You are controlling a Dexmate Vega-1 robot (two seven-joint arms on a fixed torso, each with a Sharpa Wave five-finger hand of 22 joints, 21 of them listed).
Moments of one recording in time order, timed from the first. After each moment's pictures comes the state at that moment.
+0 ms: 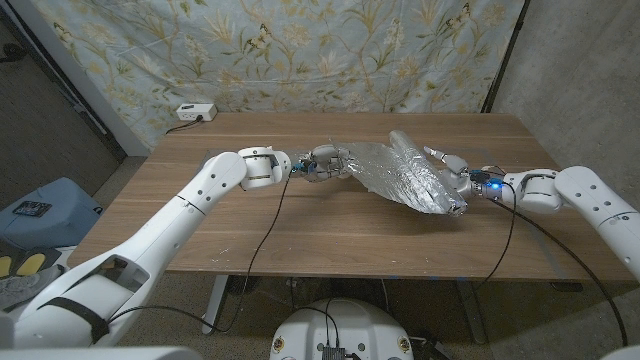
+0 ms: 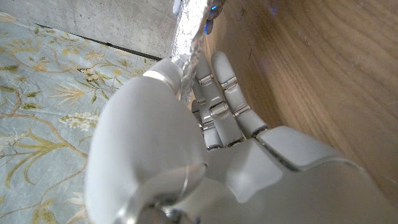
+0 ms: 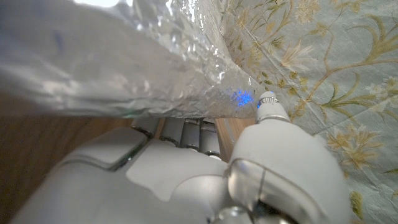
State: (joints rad) left arm 0.66 0.54 0.47 -1.76 -1.29 0.72 0.25; left_hand 1.41 0.03 0.47 -0.16 0.49 0.44 0.18 0.19 0.23 0.53 0.02 0.93 0.71 0.93 -0.13 0.60 0.57 0.60 -0.09 1.33 0.18; right arm -0.81 -0.81 -0.16 -1.37 1.52 -0.86 0.31; right_hand 0.78 0.04 0.16 -0.10 0.20 0.57 0.17 0.20 0.20 0.59 0.18 0.47 0.30 0.76 0.06 0.25 0.40 0.88 0.13 0.21 0.18
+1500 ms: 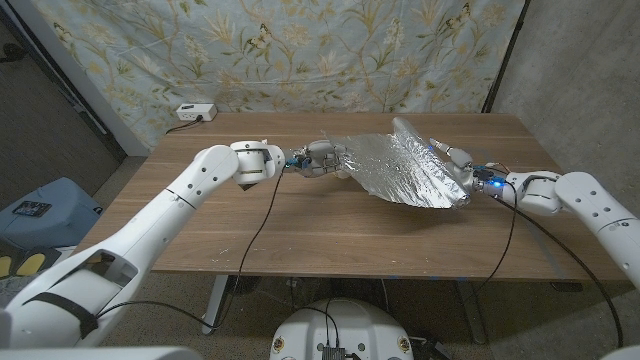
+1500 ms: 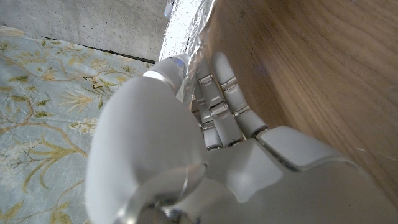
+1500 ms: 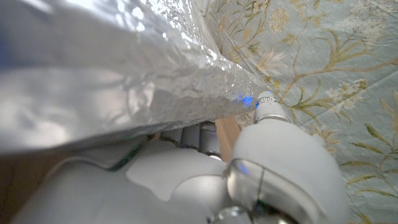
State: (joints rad) left arm 0.64 0.59 0.47 -1.79 -1.30 0.74 0.22; left_hand 1.41 0.03 0.47 -0.17 0.48 0.45 0.18 0.19 0.23 0.54 0.02 0.92 0.71 0.93 -0.13 0.60 0.58 0.60 -0.10 1.34 0.18; right arm -0.84 -0.78 -0.12 -1.37 1.50 -0.76 0.36; right_hand 0.79 0.05 0.17 -0.11 0.20 0.59 0.17 0.21 0.19 0.62 0.16 0.45 0.30 0.76 0.05 0.25 0.39 0.88 0.12 0.21 0.18
